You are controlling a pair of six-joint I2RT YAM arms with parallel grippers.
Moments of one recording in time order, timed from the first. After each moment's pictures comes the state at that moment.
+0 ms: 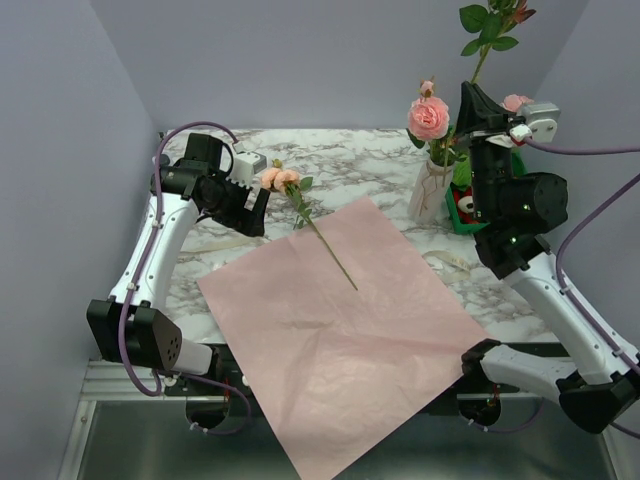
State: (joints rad) left arm -0.15 1.42 1.47 -1.11 0.37 0.26; right arm 0.55 1.07 1.20 0.55 0.31 -0.27
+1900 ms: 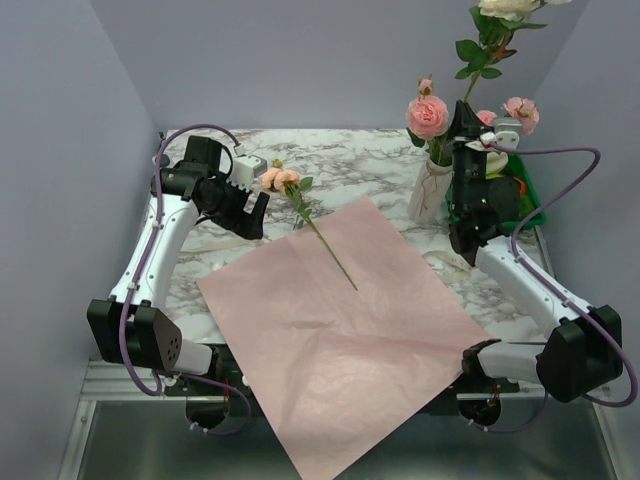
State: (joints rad) left arm -0.14 1.41 1.44 -1.10 0.38 0.32; right arm 0.37 1.26 0.96 0.97 0.33 -0.20
